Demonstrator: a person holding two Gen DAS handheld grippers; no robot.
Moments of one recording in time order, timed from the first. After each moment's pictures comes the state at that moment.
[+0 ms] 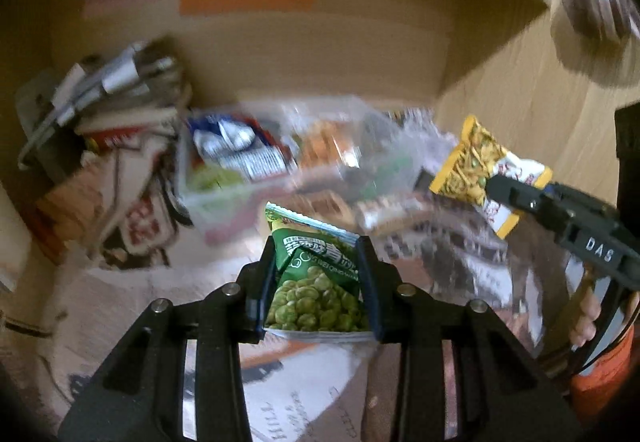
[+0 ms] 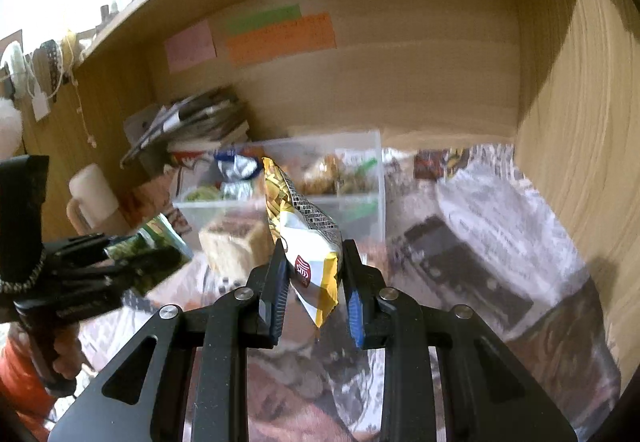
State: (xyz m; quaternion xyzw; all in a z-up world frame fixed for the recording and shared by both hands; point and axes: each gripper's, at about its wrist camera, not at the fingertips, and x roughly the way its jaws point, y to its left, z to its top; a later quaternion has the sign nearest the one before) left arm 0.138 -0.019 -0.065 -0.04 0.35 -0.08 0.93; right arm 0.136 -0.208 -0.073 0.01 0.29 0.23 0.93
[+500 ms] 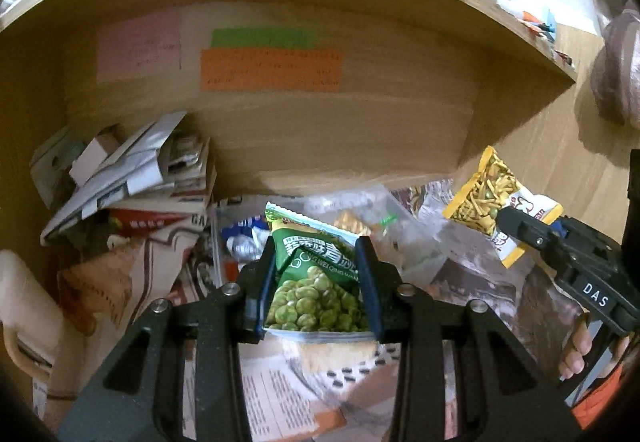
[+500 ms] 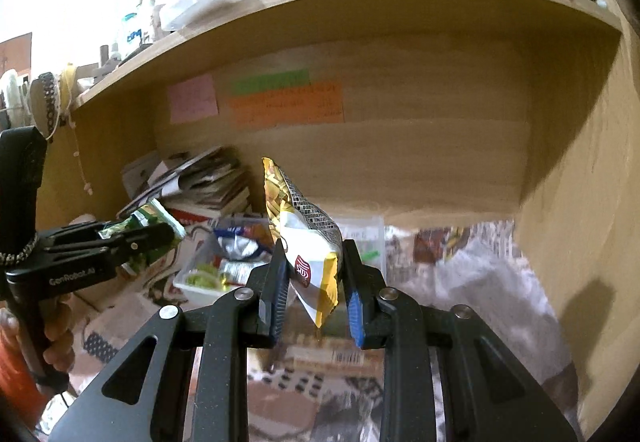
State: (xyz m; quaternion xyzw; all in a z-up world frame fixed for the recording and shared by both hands) left arm 0.196 0.003 -0.006 -0.04 0.29 -0.06 0.95; right arm 0.169 -0.187 -0.023 0.00 0.22 0.22 0.95
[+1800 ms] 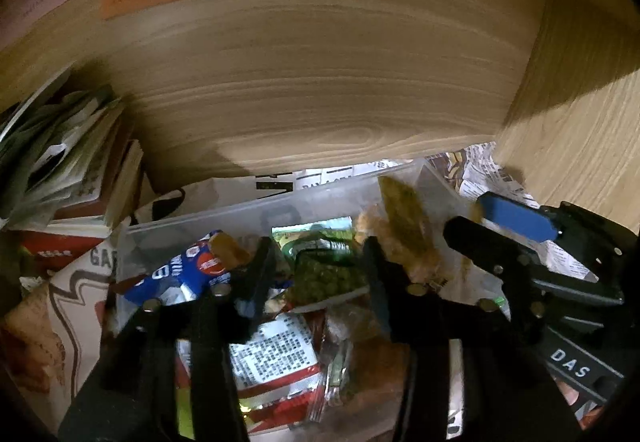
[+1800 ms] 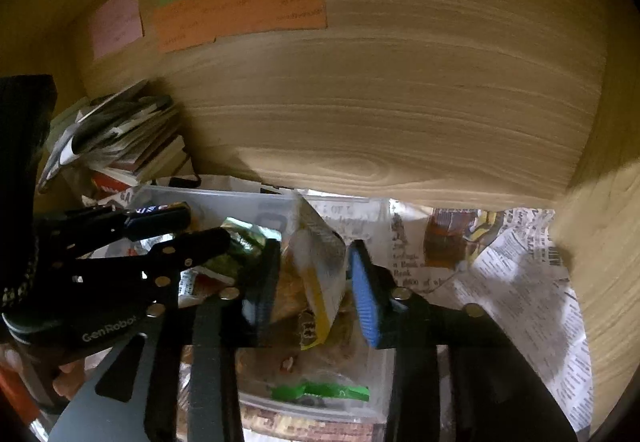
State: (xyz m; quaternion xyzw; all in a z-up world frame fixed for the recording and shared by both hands) left arm 0.339 -0.019 -0.079 -0.03 0.40 -0.07 0.91; right arm 0.293 -0.144 -0.079 -0.05 0.34 0.19 0.92
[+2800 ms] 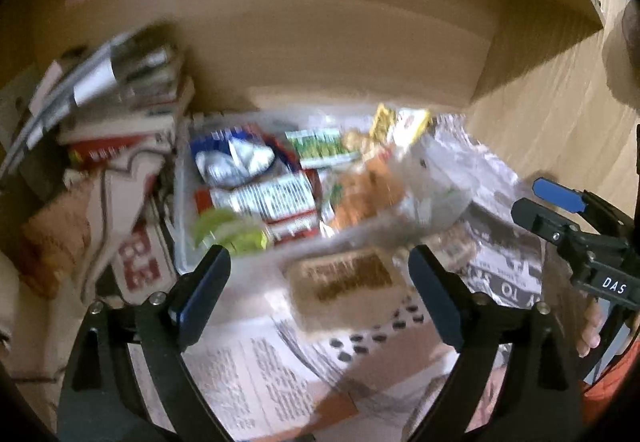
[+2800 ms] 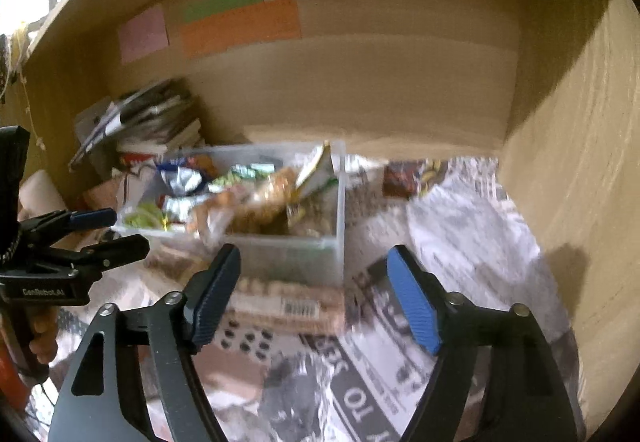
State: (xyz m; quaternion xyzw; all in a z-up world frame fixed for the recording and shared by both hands) left arm 0.217 -0.007 -0.086 -0.05 0.40 -0.08 0.91; right arm 0.193 -0.197 -0.078 -0.03 0.33 0.17 0.93
